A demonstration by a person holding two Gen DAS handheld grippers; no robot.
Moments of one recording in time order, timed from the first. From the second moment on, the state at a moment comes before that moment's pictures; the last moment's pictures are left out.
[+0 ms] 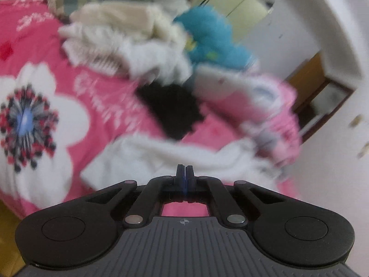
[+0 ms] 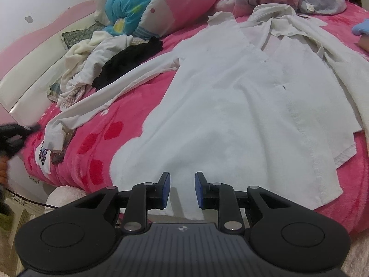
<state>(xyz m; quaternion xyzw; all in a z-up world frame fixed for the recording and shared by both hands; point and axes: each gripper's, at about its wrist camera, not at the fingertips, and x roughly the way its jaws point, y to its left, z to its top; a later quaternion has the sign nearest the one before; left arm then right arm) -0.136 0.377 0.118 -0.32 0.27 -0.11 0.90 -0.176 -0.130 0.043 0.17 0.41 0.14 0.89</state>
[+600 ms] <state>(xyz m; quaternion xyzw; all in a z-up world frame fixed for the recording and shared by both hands) -0.078 0.196 0.107 -0.17 0.28 -0.20 0.92 -0.162 -0.160 0.078 0.17 0.33 0.13 0.92</state>
